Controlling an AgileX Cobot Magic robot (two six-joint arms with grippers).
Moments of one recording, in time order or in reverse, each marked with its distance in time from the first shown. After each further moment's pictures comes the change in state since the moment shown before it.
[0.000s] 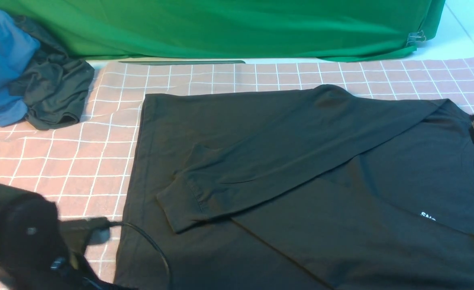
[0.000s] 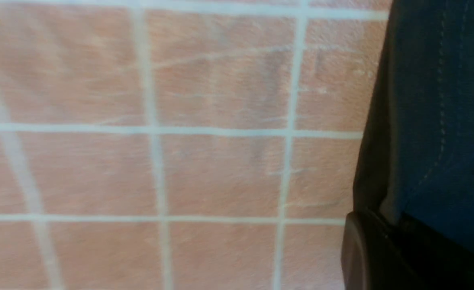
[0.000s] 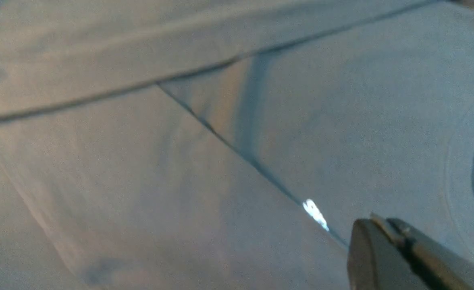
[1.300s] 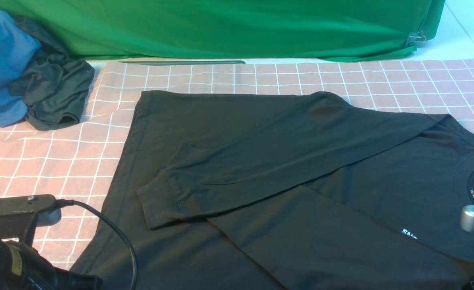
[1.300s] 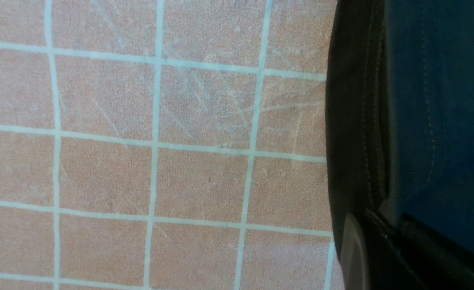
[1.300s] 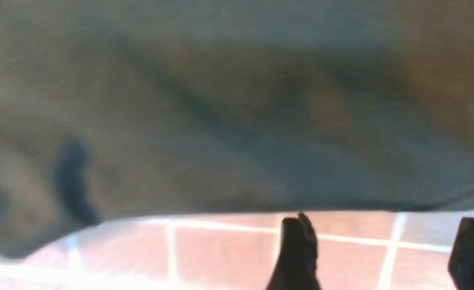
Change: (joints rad) right arm 0.013 -0.009 0.567 -0.007 -0.058 0.116; left arm 0.000 -0.230 -0.004 0.176 0.057 -0.133
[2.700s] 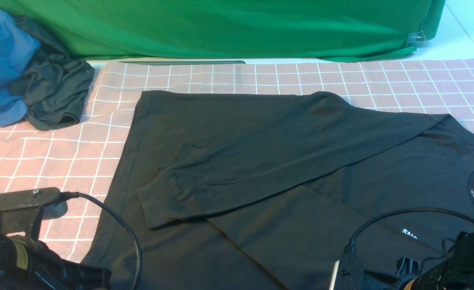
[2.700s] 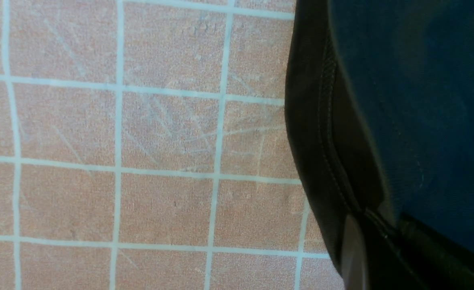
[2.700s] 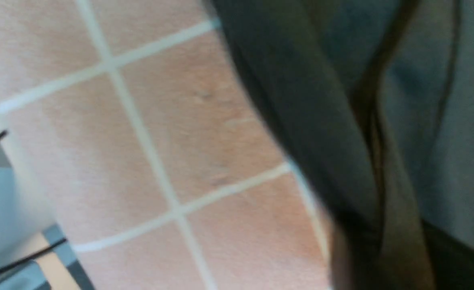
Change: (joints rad) right arm 0.825 0.185 -0.021 -0.211 -0.349 -0.156; left arm 0.000 0.000 0.000 -0.038 -0.058 0.019
